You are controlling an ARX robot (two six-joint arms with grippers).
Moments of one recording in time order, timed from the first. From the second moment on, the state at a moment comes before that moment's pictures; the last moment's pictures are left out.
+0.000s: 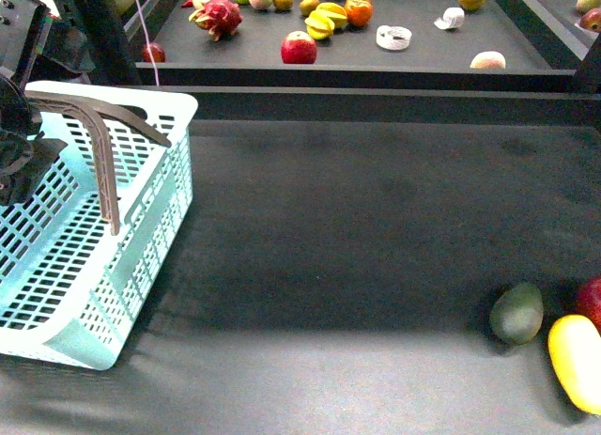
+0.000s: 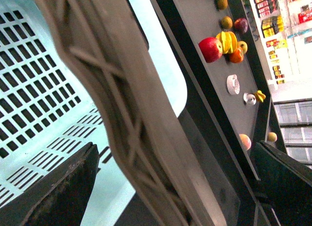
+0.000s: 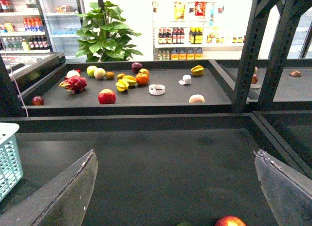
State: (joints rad) left arm -0.01 2.02 0.80 0.78 -0.01 -1.02; right arm 0.00 0.00 0.01 0.00 0.00 0.00
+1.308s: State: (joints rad) left arm -0.13 1.55 0.50 0.71 0.35 -0.69; right arm 0.00 0.00 0.01 0.00 0.00 0.00
